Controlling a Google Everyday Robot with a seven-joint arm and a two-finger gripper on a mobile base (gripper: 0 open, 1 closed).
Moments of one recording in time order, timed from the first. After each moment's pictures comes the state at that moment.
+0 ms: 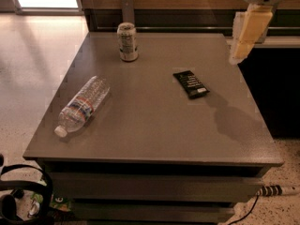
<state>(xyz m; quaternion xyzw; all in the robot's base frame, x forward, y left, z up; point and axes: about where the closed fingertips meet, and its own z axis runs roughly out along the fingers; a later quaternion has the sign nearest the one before) 0.546 -0.151 1.046 -0.76 0.58 -0.12 0.27</state>
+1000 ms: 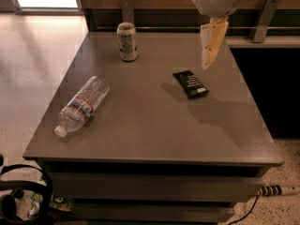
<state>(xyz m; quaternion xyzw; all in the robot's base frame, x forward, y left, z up) 0.564 -0.078 1.010 -0.86 0.41 -0.04 0.29</state>
